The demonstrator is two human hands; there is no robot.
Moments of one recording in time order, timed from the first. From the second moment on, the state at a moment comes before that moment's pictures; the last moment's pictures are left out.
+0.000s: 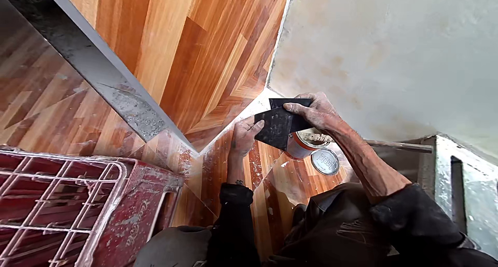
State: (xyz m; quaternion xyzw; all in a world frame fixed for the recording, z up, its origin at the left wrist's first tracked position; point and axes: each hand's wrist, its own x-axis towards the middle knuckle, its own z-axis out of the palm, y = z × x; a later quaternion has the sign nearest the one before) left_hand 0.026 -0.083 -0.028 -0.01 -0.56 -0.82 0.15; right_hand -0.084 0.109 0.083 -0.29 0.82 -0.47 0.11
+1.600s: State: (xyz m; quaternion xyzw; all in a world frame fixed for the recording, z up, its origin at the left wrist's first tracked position) left_hand 0.033 -0.052 -0.001 0.09 -0.67 -0.66 0.32; right_hand -0.038 0.082 0.075 -0.33 0.80 -0.51 0.00
